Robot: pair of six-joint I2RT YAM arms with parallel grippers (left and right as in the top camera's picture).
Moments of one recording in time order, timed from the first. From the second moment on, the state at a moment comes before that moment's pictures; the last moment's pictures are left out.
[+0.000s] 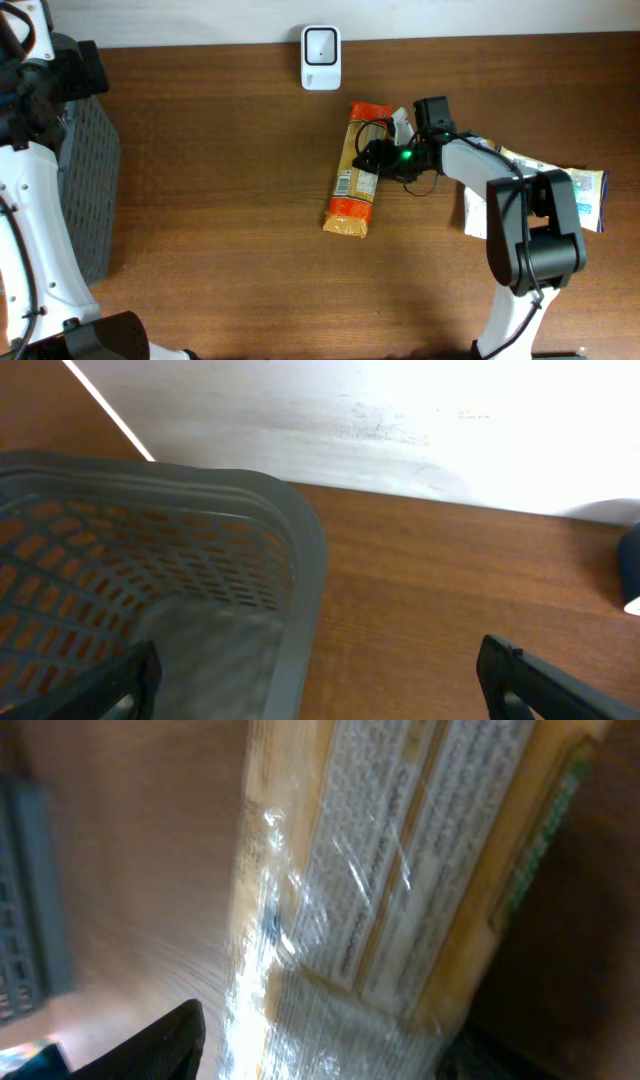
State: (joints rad) left arm 0.32 1.68 1.92 -0.86 0.03 0.11; right arm 0.15 2.06 1.26 -0.36 -0.67 0.34
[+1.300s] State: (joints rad) left arm 0.32 1.68 1.92 -0.86 0.03 0.11; right arm 0.54 2.23 1.85 -1.12 -0.34 -0.02
